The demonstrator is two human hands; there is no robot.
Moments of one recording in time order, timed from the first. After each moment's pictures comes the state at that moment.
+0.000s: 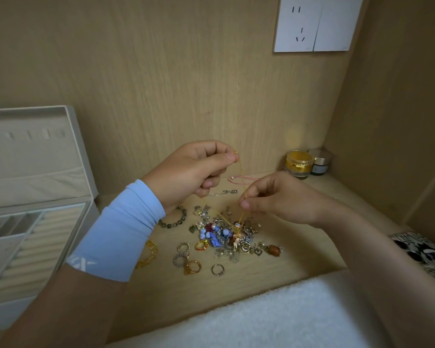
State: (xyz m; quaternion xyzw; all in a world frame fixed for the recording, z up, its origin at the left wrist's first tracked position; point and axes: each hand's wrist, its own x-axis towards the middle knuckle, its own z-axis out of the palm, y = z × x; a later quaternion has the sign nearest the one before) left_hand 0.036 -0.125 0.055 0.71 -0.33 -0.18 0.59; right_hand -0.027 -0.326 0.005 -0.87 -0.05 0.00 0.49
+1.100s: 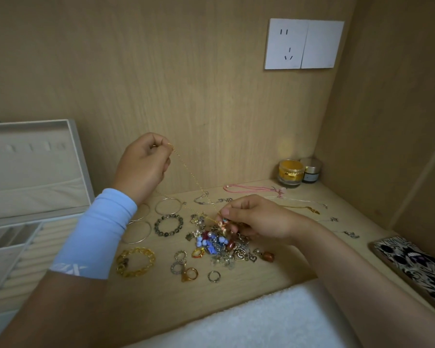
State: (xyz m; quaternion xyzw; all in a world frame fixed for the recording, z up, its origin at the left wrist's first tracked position) left_hand 0.070 -0.091 0.057 0.76 -0.18 0.08 0.62; right_hand -0.020 -0.301 -0.012 -0.83 -0.03 0.09 0.55
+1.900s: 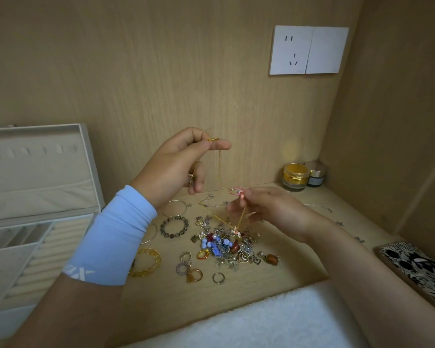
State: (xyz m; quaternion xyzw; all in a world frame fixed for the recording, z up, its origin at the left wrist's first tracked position) left_hand 0.033 -0.106 0.079 0.69 -0.35 -0.06 0.63; right_hand -0.024 -0.314 -0.001 -0.78 -0.03 0.01 0.62
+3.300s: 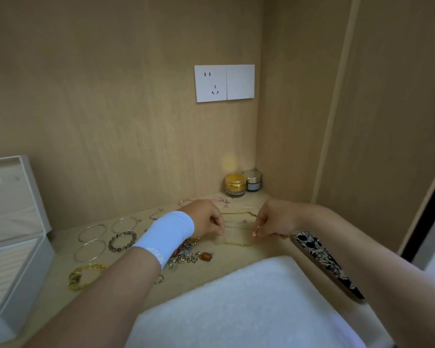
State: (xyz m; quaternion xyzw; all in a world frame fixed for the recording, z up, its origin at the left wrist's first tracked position) left_hand 0.007 -0.241 0.012 0.87 -0.45 -0.12 0.15; right_hand -0.112 -0.430 0.021 -0.95 0.12 0.12 0.26
